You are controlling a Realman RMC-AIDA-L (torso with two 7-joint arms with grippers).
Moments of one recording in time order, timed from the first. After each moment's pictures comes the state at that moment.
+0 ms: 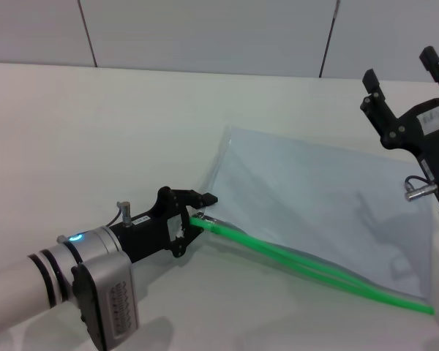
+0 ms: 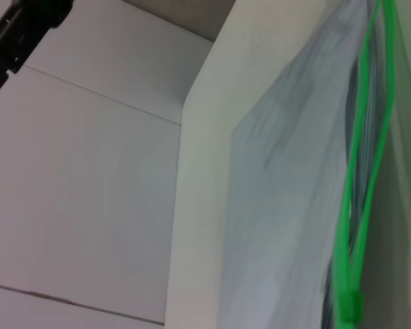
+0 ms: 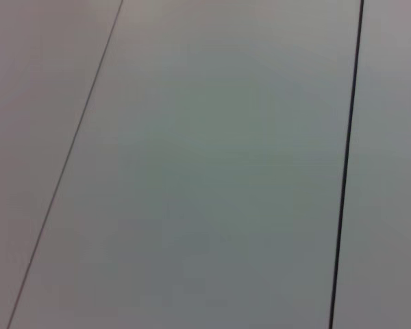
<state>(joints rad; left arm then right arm) -0.51 -2.04 2.39 0.17 -0.11 1.06 0.71 0.47 2.04 0.33 0.44 -1.96 -1.43 -0.26</state>
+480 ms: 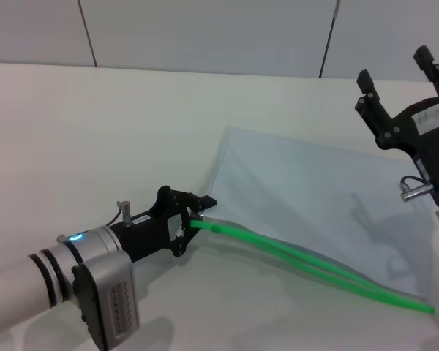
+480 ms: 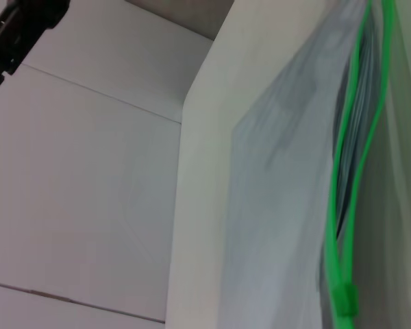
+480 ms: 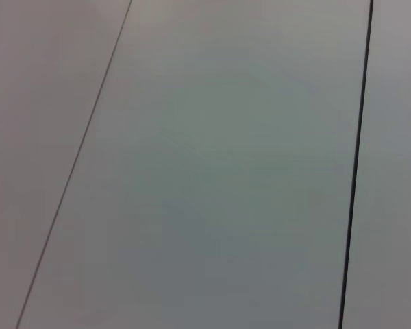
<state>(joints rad) -0.51 -2.05 2.39 0.17 -0.11 1.06 0.71 0.47 2.04 0.32 0.44 -1.96 -1.43 -0.26</state>
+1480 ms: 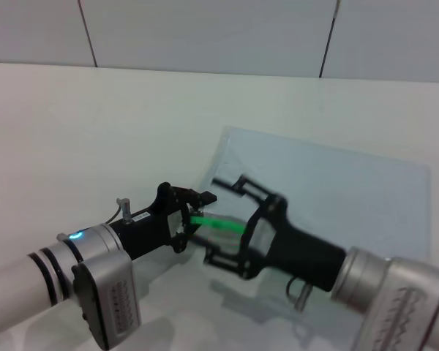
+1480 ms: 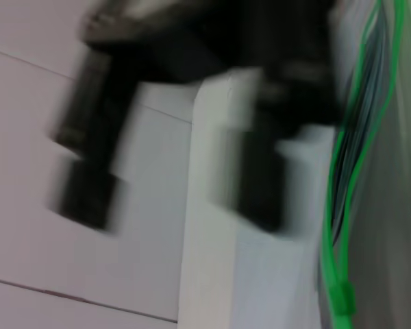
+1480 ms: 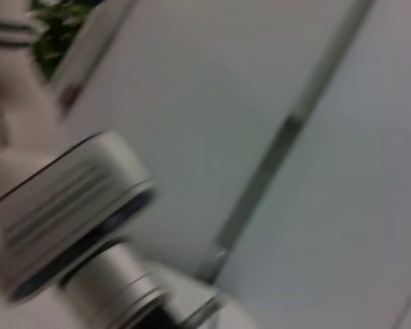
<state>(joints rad) -0.50 -2.05 2.38 0.18 -0.12 1.07 0.73 0.56 2.04 0.29 0.45 -2.61 -1.16 -0.24</state>
